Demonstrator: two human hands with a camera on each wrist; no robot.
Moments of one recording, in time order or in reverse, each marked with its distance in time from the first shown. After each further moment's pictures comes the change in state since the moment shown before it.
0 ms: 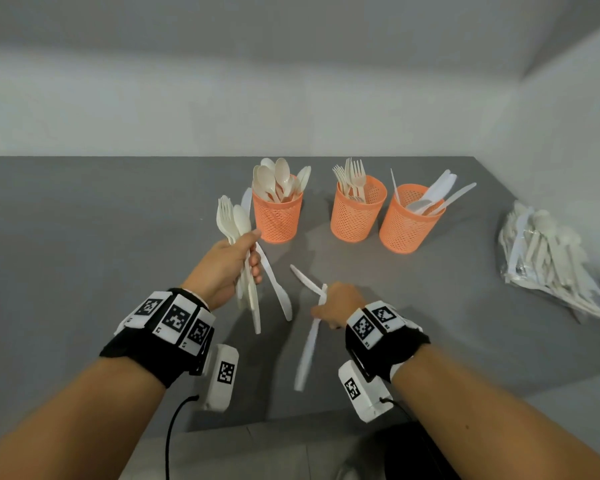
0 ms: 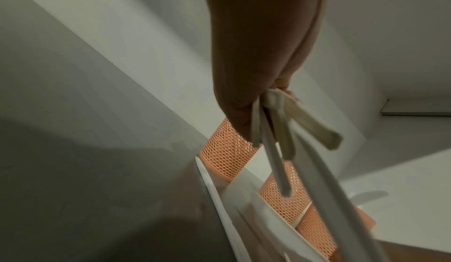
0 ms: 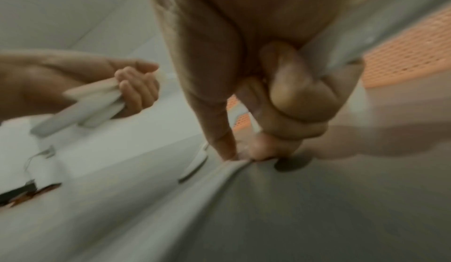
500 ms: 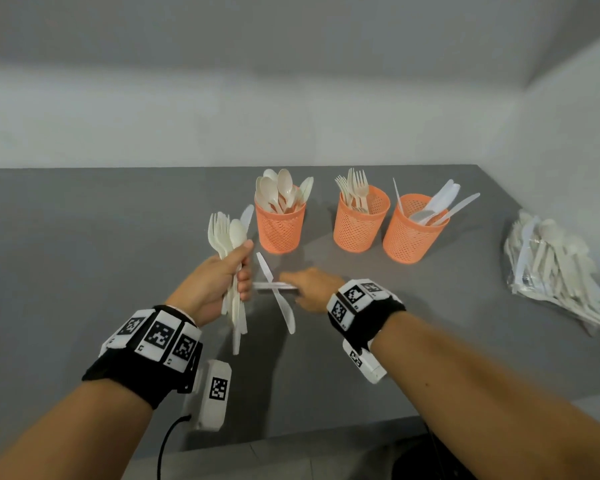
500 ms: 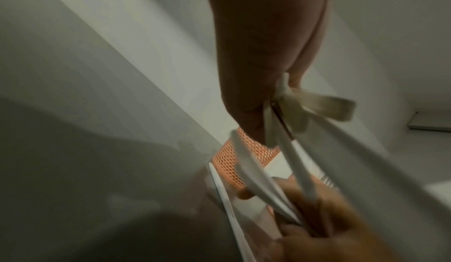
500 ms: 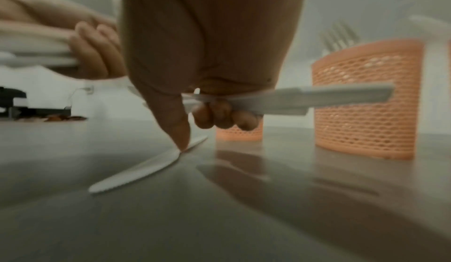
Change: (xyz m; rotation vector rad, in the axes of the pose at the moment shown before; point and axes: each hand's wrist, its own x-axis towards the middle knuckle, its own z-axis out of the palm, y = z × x) left_hand -0.003 0.003 -0.017 -0.067 -0.073 -0.039; right_hand 0.029 -0.033 -0.022 -0.285 -0.045 -0.554
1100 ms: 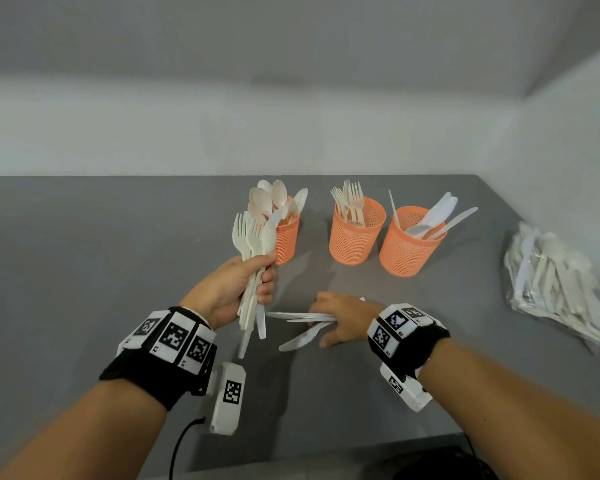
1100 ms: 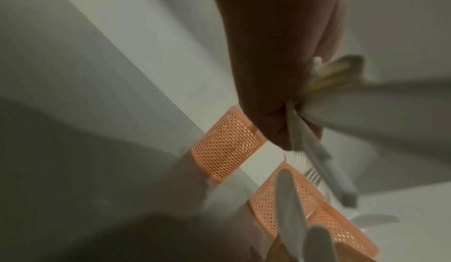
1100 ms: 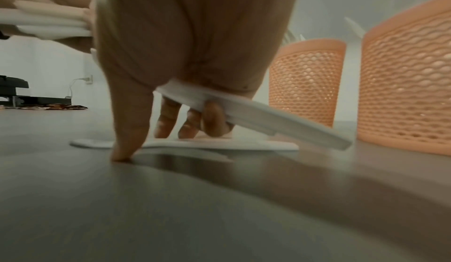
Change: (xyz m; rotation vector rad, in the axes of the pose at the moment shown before) left_hand 0.013 0.007 0.033 -0.088 -0.208 -0.017; right_hand -0.030 0.055 0.007 0.025 -0.085 -0.051
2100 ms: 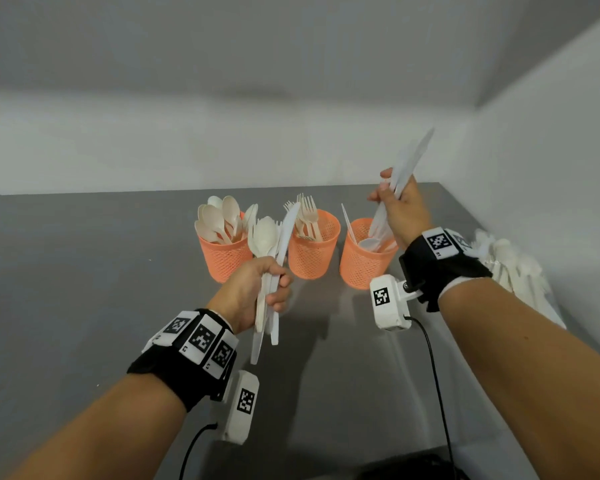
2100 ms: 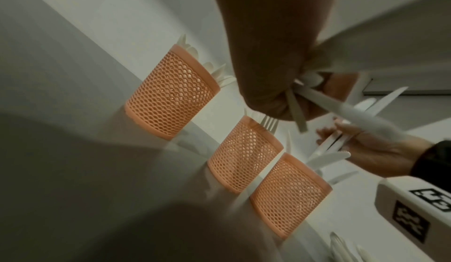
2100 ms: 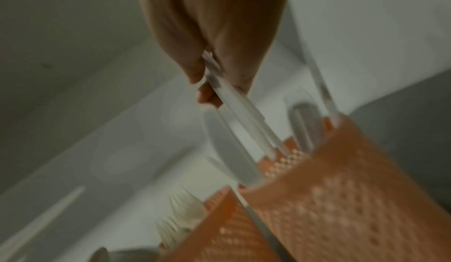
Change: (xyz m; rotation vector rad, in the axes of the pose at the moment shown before) left_hand 0.047 -0.010 0.080 -0.078 -0.067 -0.011; right_hand -0.044 0.102 -0.134 0.834 1.192 0.165
